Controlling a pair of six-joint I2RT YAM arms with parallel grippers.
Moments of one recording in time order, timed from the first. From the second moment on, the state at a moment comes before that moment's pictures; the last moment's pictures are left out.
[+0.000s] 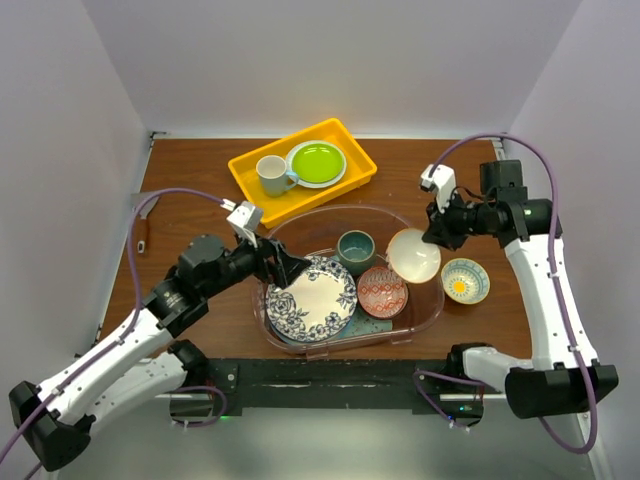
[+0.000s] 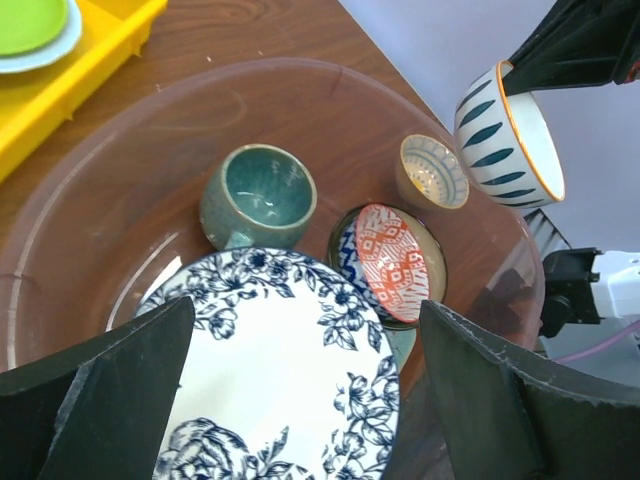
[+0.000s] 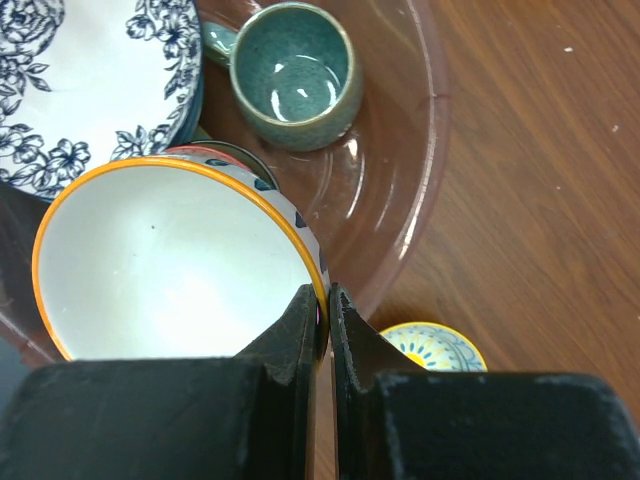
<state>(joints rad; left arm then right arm) -0.68 0.74 0.67 -0.12 0.17 -0.45 0.06 1.16 1.37 -1.17 -0.57 -0.63</state>
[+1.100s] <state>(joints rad) -1.07 0.99 0.87 -0.19 -0.25 -0.63 0.21 1.15 1.30 -1.10 -0.54 -0.56</state>
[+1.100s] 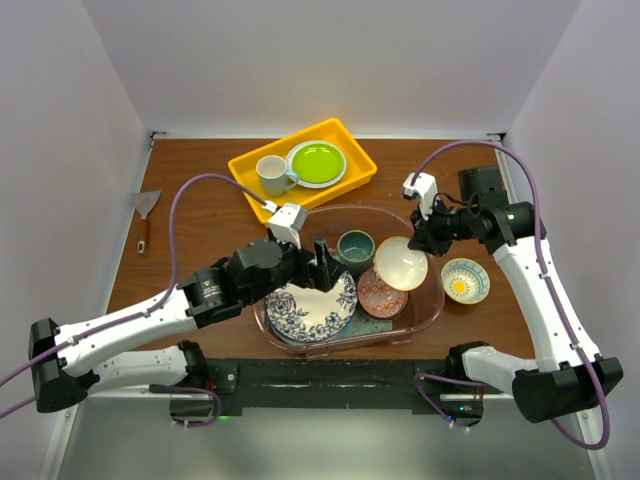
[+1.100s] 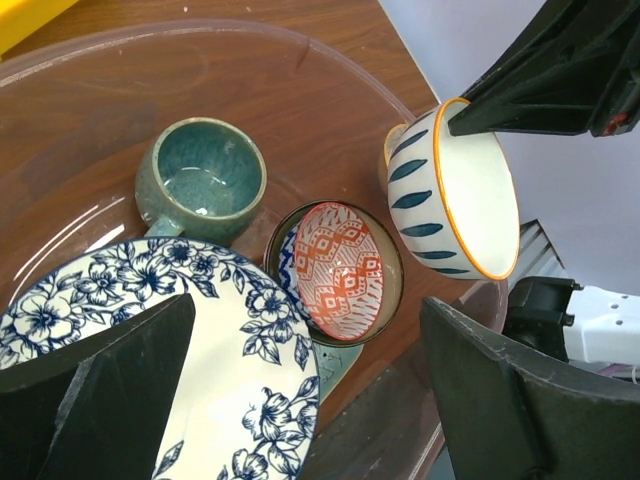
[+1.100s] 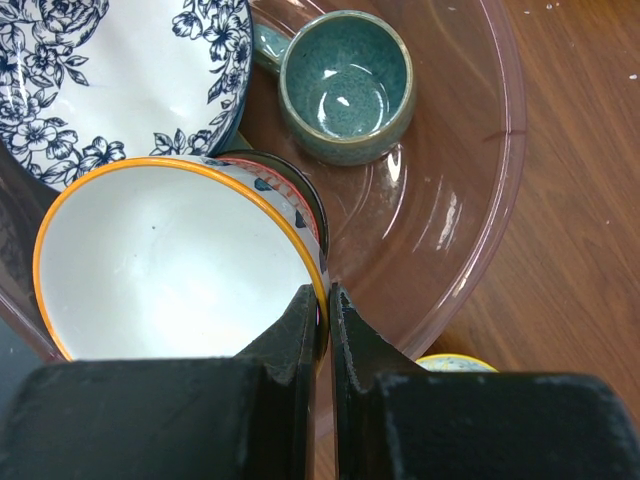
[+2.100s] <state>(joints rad) -1.28 1.48 1.29 -0.39 -0.60 -0.71 0.22 1.15 1.30 -1.10 -0.52 -0.55</state>
